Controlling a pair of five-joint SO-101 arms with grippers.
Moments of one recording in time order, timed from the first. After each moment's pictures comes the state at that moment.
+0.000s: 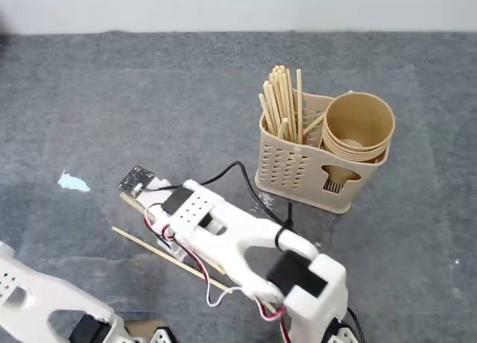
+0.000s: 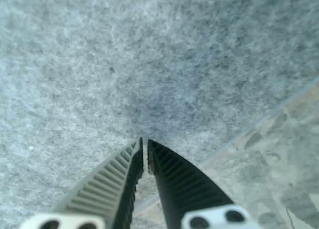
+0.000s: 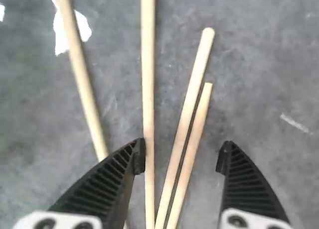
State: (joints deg) left arm -64.5 42.9 -26.0 98.4 -6.5; right arm -54.8 17.6 12.4 64.2 0.7
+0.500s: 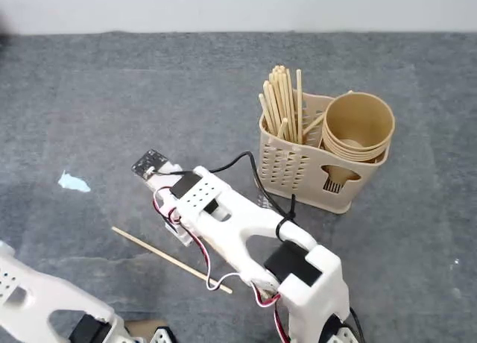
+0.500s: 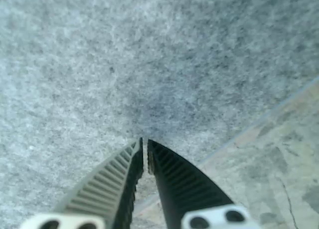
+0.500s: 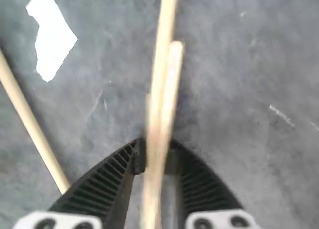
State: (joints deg) left arm -64.5 42.9 -26.0 98.4 -6.5; right arm -50.8 21.8 9.0 64.2 0.5
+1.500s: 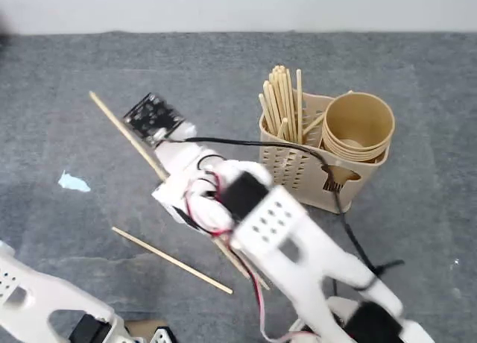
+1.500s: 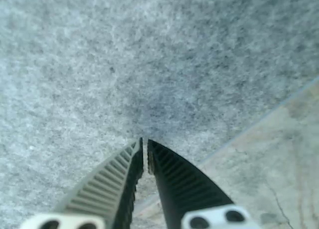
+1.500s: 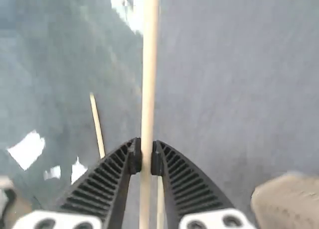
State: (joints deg) left arm -64.5 42.9 -26.0 98.4 -6.5; right arm -50.0 -20.4 10.0 65.1 0.7
